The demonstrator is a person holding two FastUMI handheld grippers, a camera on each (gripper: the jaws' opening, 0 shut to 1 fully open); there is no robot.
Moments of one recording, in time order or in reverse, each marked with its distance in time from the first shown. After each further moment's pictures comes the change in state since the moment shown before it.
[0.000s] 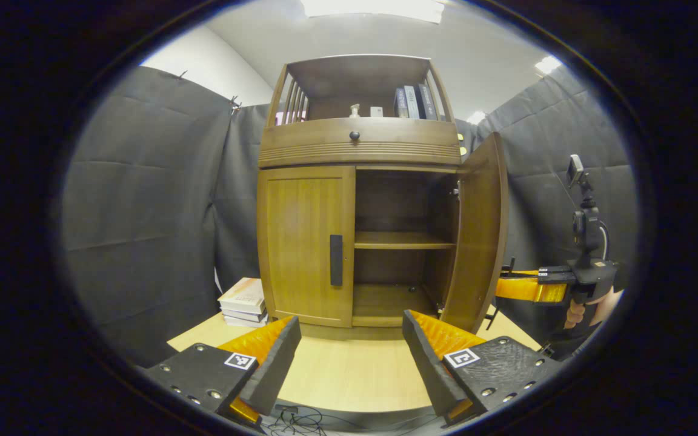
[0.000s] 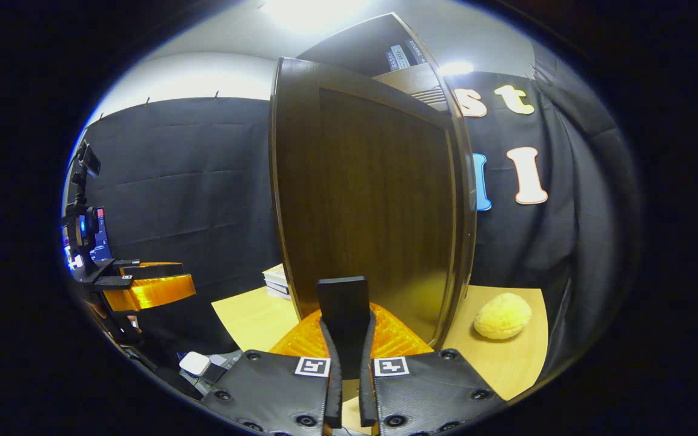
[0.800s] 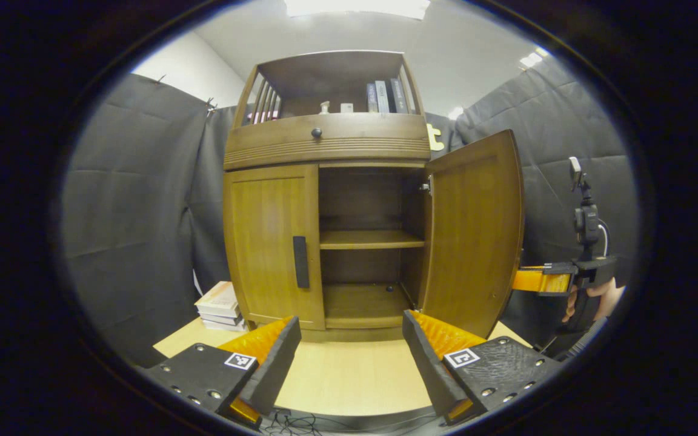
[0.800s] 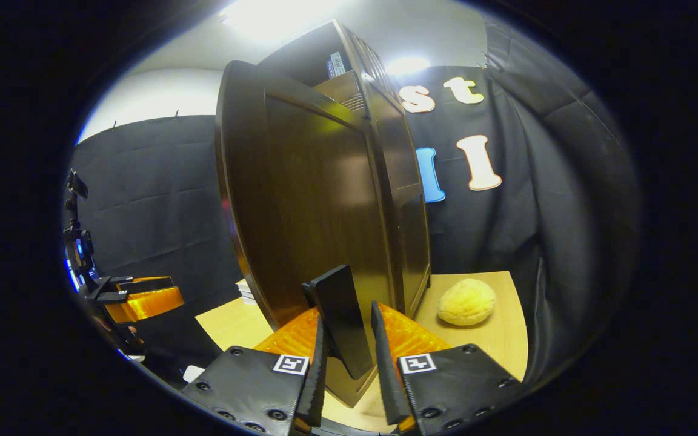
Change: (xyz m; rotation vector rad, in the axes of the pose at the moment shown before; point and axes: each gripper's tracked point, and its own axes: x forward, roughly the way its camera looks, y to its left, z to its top) left arm 0.017 -0.066 0.006 0.032 0.012 -0.089; right arm -0.042 -0.070 -0.004 0.107 -0.007 -0.138
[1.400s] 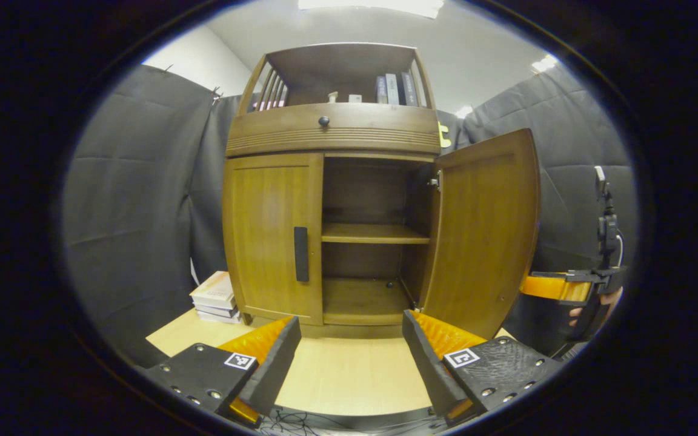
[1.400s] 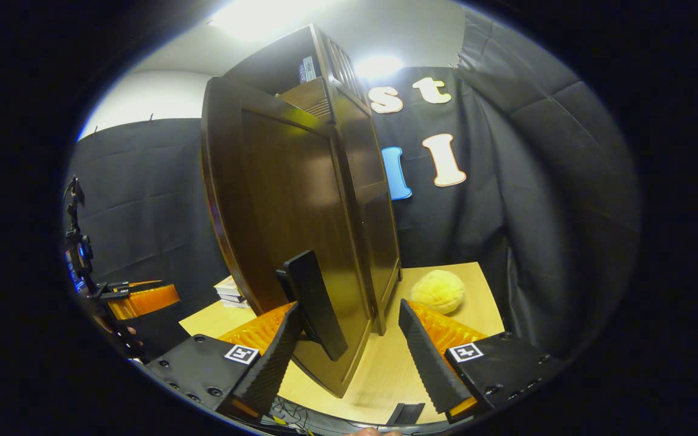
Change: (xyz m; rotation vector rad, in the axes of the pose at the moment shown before) left arm 0.012 0.012 -0.007 -0.049 0.038 0.026; right arm -0.036 -0.023 -0.003 0.034 0.005 -0.165
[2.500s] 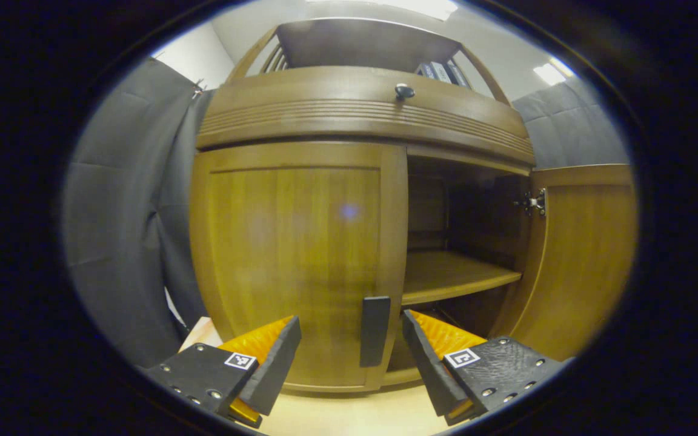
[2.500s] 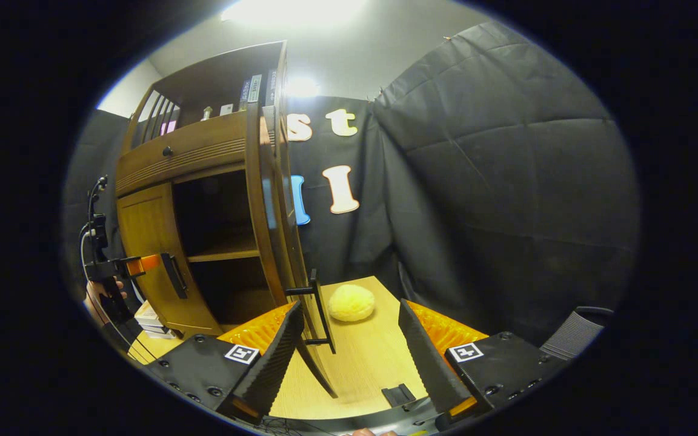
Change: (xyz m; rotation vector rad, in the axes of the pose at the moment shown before) left arm 0.273 0.144 0.055 0.032 -0.039 -0.133; right arm -0.061 0.042 0.022 0.046 -0.119 -0.645
